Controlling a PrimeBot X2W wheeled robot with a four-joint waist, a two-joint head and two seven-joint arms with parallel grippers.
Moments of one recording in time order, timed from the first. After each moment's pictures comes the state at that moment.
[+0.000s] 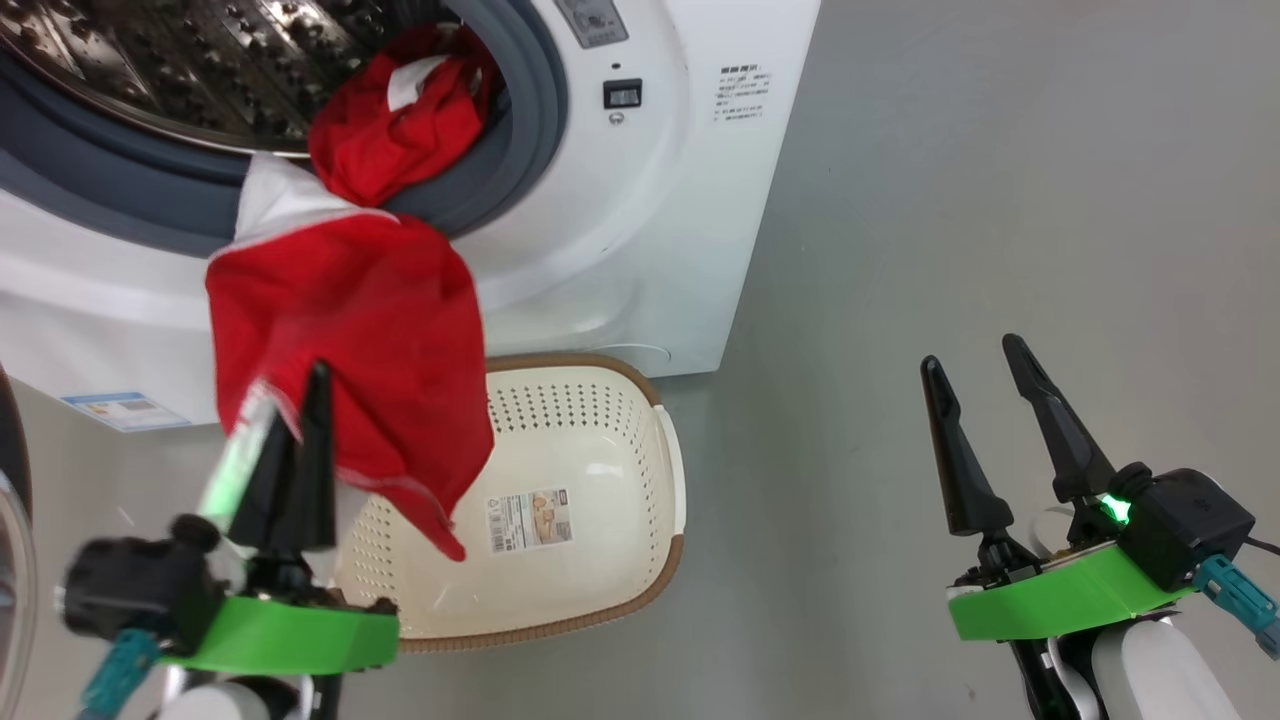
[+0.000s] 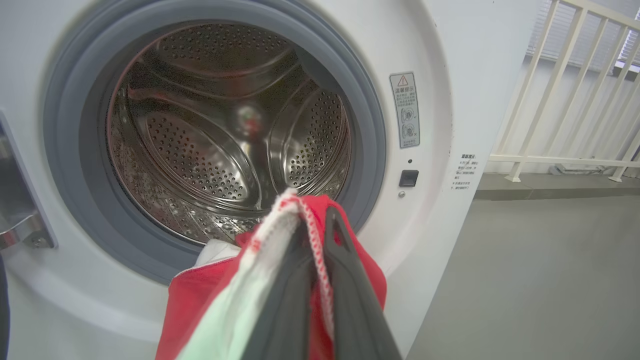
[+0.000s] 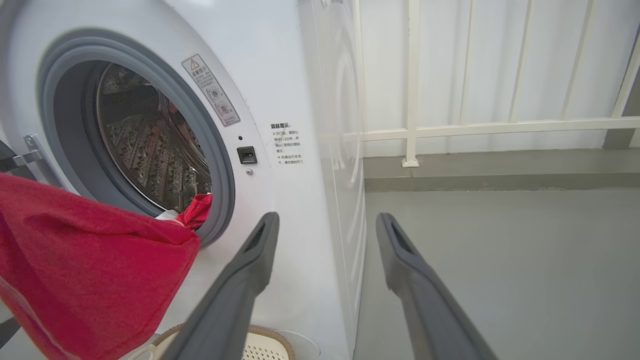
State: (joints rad) left arm -0.20 0.11 -0.05 -0.03 -0.25 -0.03 -0.23; right arm -0.13 -0.05 0.07 0.03 0.29 0.13 -0.26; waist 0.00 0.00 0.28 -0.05
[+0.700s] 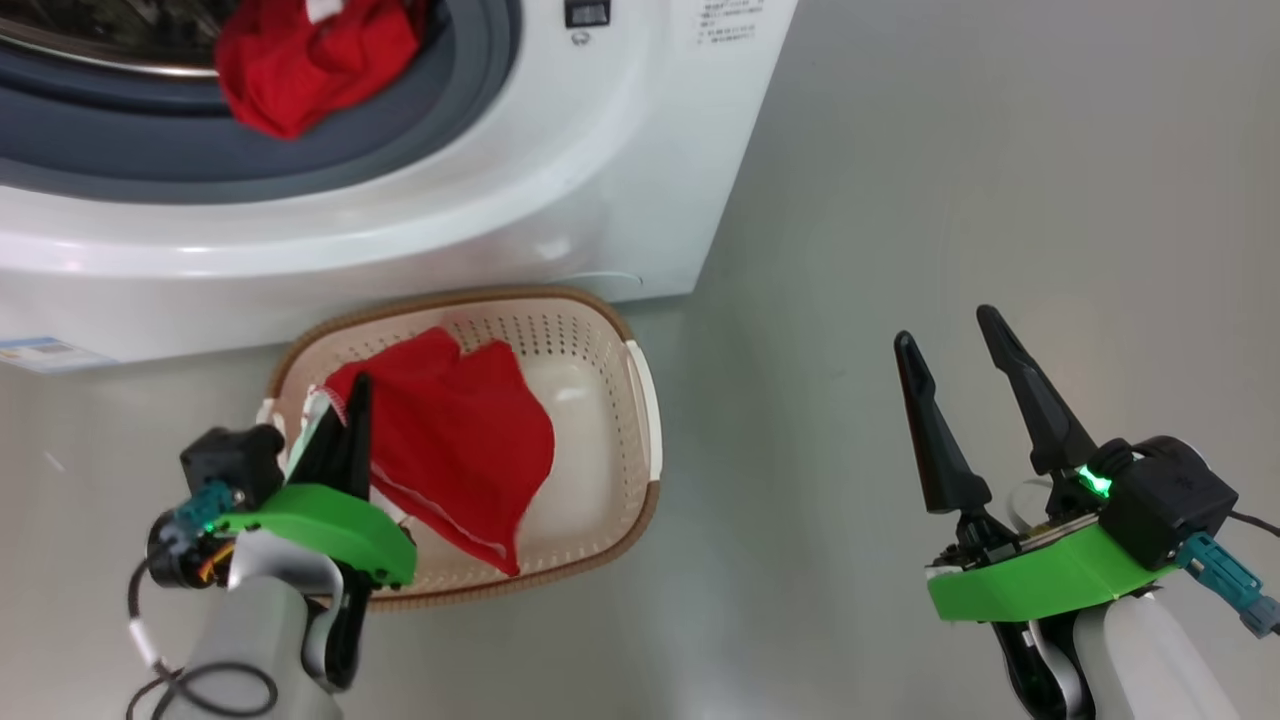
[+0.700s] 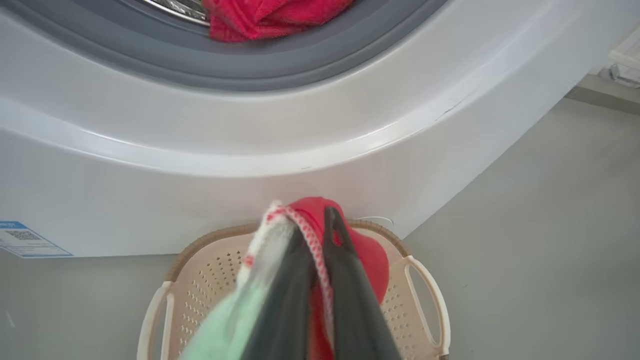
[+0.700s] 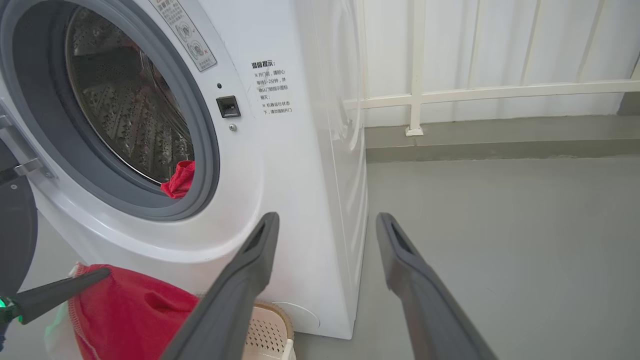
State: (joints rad) left arm -0.53 0.07 -0.09 0.71 -0.34 -0.10 -0.25; right arm -0.17 -0.05 0.11 0.03 0.29 0.13 -0.26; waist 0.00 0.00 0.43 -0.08
